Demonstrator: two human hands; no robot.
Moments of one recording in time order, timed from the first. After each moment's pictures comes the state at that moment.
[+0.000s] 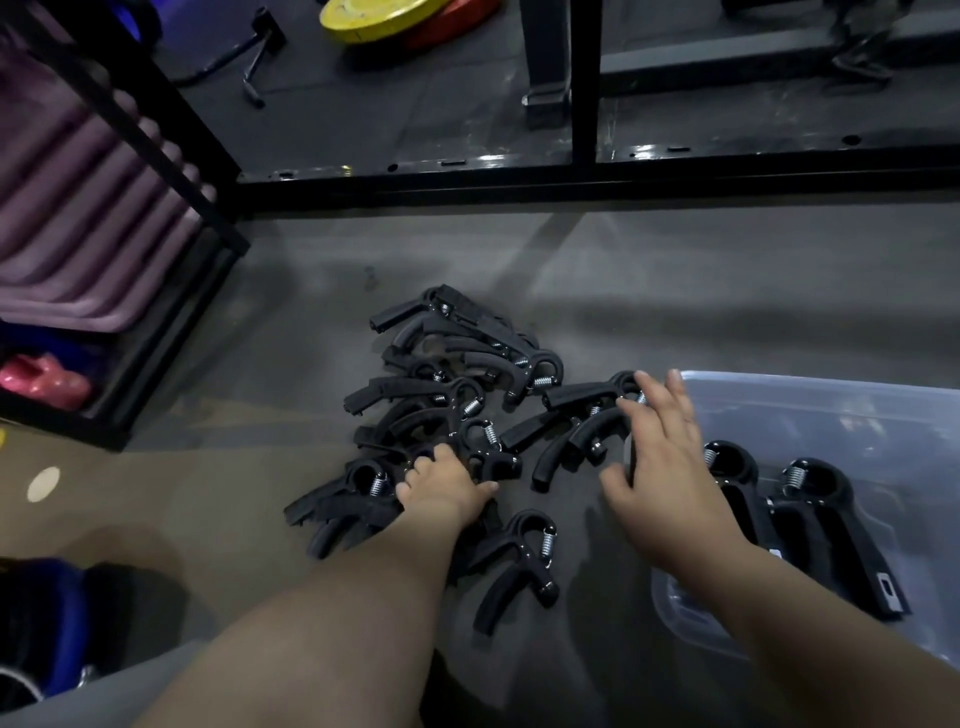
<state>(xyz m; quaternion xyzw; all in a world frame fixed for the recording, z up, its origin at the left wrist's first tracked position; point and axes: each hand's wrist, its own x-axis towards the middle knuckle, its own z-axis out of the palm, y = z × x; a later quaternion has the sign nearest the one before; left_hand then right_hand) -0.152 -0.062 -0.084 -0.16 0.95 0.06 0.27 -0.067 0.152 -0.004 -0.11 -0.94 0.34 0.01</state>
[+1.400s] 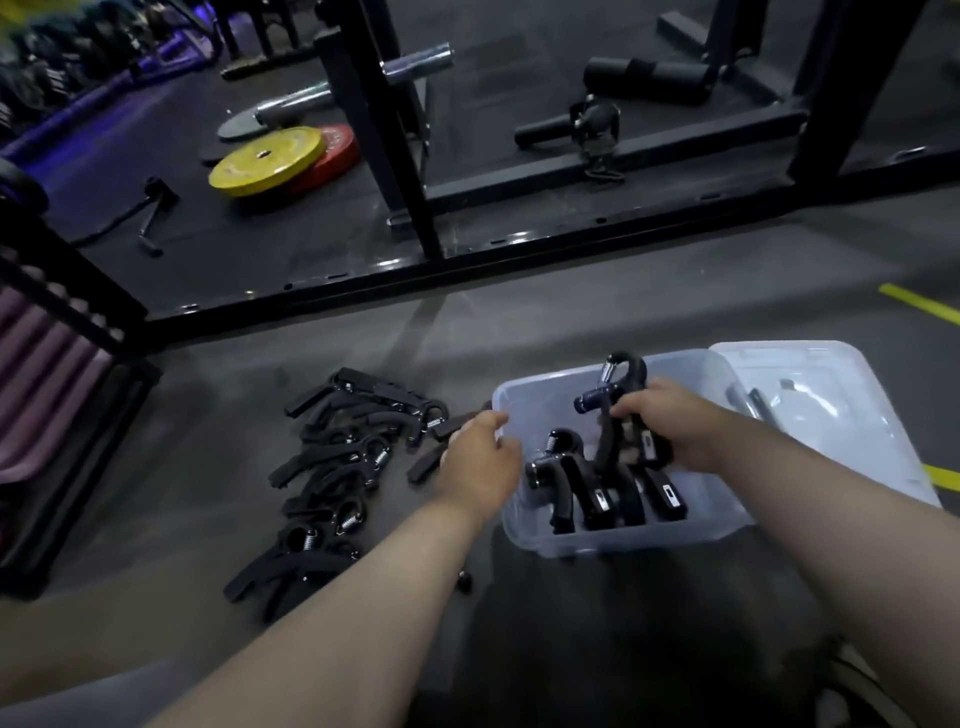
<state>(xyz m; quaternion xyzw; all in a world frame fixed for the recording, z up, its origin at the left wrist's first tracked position) -0.046 0.088 0.077 0.09 0.91 0.34 0.20 0.011 0.306 0.064 -0.35 -0.62 0.70 -0.07</state>
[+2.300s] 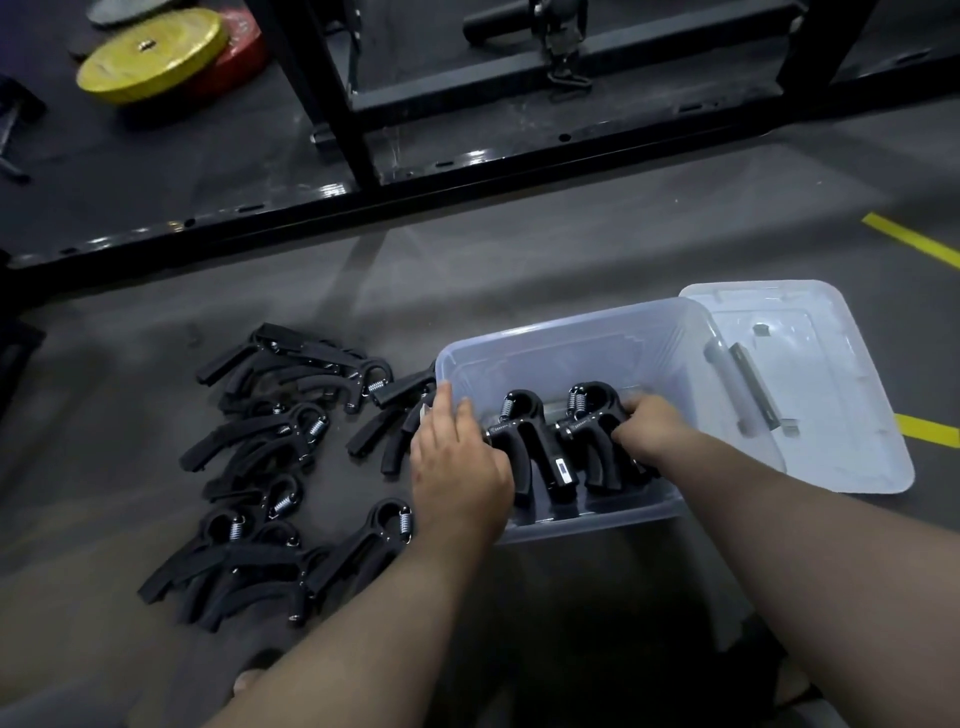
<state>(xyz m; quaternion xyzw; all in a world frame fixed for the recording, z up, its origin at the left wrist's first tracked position) -0.025 0.115 -0.011 0.17 0.98 0.13 0.03 0.022 0.335 -0.051 -0.43 -0.78 0.44 -0.14</state>
